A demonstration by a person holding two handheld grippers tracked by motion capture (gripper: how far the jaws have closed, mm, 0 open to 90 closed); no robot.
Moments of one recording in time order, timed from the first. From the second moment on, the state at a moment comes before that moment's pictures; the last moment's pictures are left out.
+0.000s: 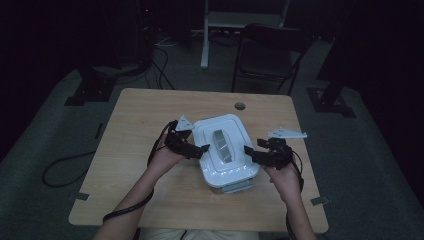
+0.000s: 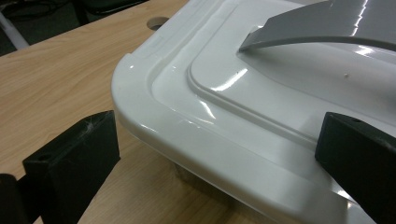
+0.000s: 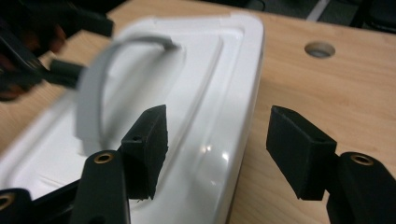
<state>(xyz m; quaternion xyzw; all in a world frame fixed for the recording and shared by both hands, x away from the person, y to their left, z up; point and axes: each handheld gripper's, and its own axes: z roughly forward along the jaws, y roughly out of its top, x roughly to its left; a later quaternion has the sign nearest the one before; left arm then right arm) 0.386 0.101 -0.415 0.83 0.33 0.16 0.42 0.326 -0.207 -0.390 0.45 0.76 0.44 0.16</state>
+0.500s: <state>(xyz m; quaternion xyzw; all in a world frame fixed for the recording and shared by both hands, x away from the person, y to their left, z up) 0.385 0.098 -0.417 0.83 0.32 0.16 0.42 0.330 -0.231 -0.422 0.47 0.74 0.46 0.14</state>
